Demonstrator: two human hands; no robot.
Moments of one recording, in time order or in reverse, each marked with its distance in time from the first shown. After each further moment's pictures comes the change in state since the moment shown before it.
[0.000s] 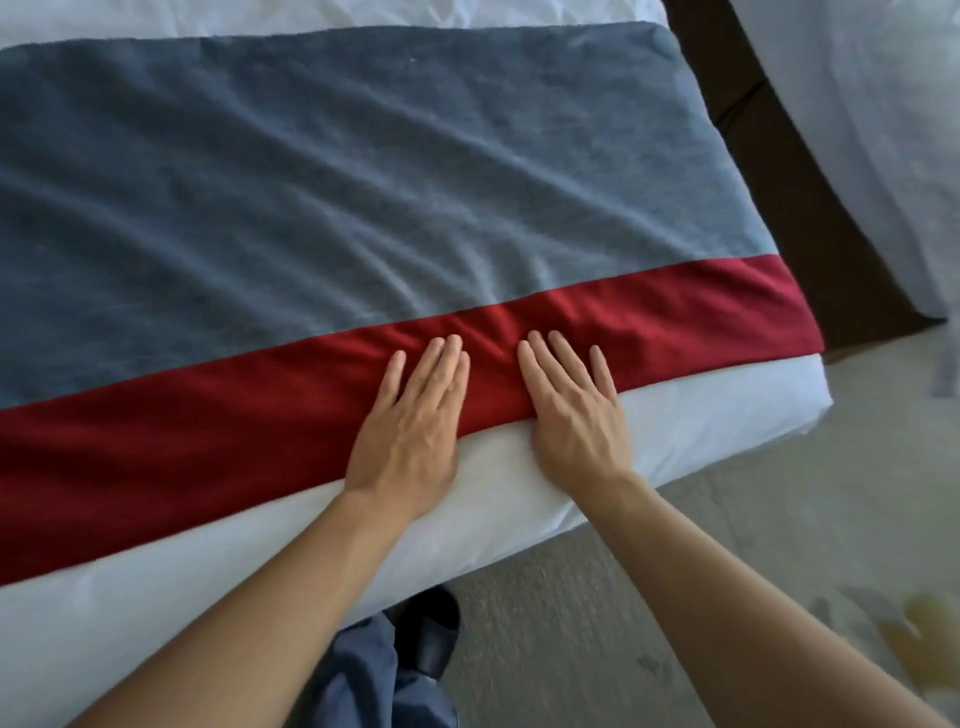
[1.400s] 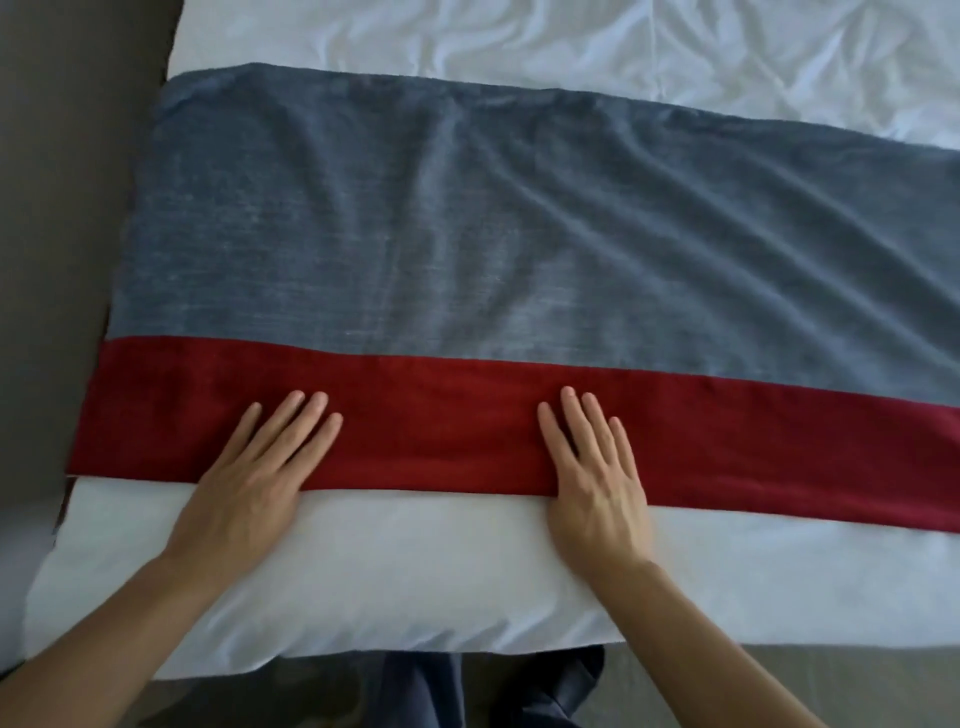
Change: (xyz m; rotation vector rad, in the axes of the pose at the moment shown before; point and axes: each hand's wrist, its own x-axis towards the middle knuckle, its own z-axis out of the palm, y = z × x) left_hand -0.335 -0.362 -0.006 0.112 0.028 -0.284; right_hand 0.004 -0.332 0.020 0.119 -0.064 -0.268
